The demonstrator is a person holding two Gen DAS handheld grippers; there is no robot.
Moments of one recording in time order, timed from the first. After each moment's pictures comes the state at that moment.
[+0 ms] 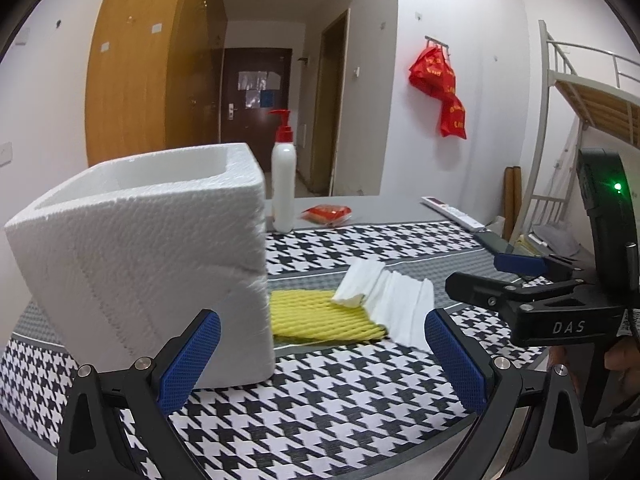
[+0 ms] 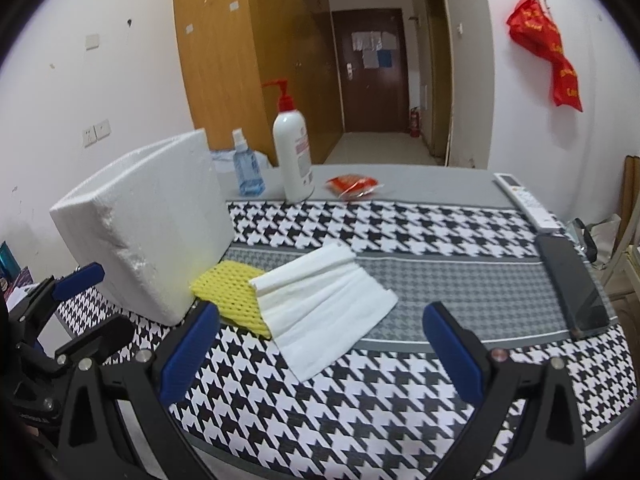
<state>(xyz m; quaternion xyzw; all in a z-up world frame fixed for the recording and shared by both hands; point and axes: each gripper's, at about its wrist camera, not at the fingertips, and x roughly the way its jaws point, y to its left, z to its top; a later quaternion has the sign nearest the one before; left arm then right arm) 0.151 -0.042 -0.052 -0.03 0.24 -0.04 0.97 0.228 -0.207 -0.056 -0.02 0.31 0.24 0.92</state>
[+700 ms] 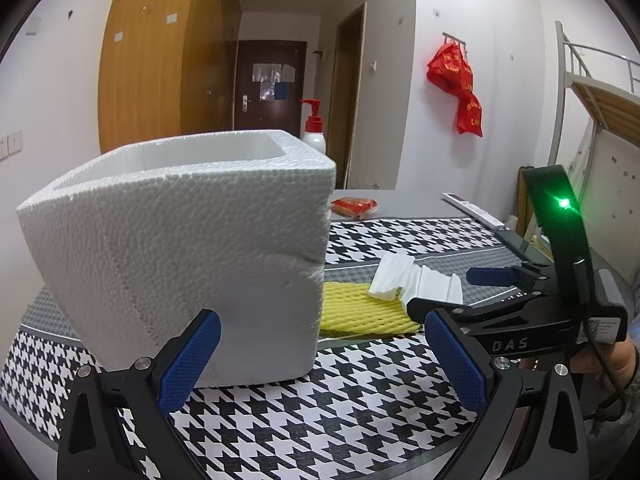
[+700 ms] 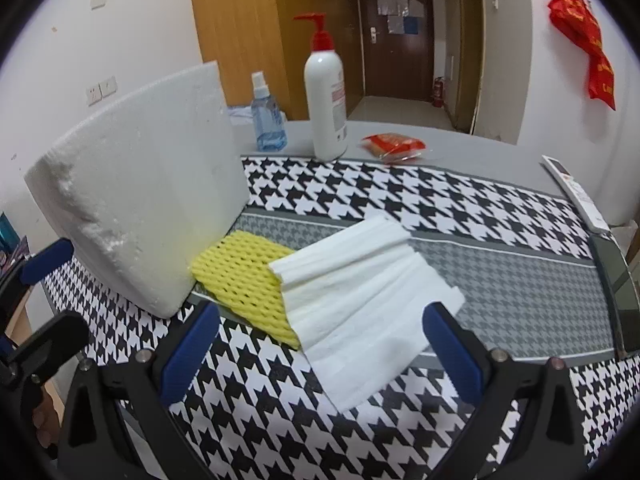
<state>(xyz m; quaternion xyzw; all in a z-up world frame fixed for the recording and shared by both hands) 0.152 -0.004 -0.057 -0.04 0.25 -0.02 0.97 0.262 -0.154 -0.089 -0.07 0.37 0.27 0.89</state>
